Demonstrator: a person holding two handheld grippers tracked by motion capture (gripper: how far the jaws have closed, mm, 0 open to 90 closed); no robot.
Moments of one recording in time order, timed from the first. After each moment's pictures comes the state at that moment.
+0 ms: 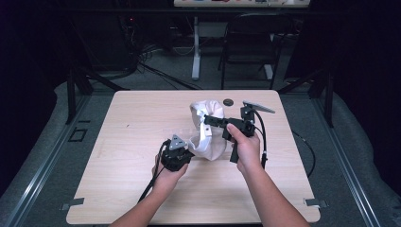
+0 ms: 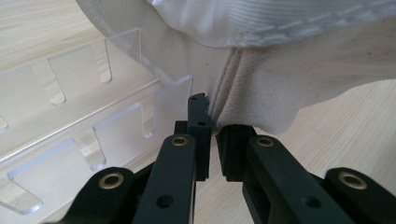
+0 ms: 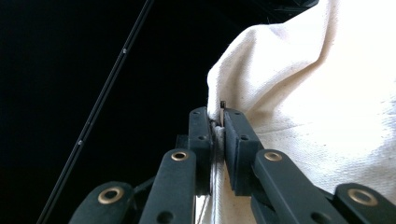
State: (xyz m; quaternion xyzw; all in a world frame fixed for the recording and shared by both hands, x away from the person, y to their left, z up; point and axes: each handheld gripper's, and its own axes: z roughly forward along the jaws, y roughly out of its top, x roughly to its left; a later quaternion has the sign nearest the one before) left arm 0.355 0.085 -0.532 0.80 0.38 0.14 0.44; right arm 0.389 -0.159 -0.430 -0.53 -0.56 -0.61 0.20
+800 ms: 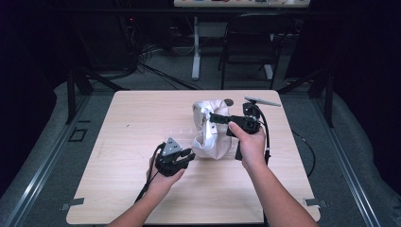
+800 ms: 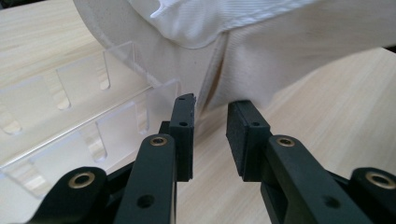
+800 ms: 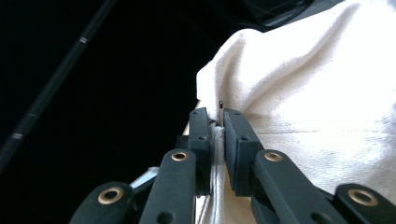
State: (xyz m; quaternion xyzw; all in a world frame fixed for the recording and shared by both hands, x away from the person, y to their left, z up) left arm 0.333 0.100 -0.519 0.80 0.34 0.15 0.46; right arm 0.387 -0.164 -0.410 -0.54 -0.61 -0.57 0.10
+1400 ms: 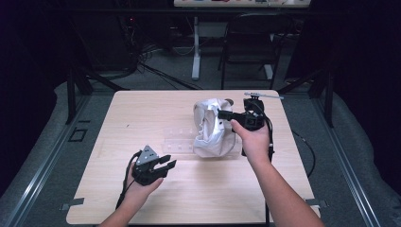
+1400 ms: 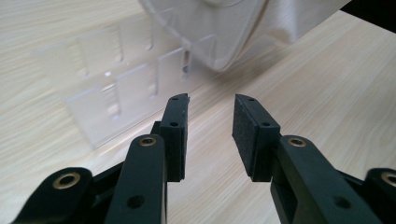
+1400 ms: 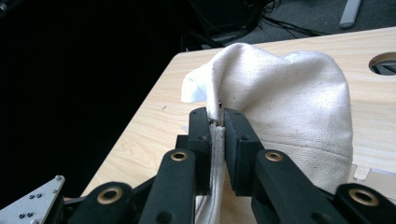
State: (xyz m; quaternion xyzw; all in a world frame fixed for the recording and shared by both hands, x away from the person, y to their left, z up) left arm 0.311 0.164 -0.524 0.80 0.37 0.15 0.45; right arm 0.385 -0.167 -0.392 -0.54 -0.66 -0.52 -0.04
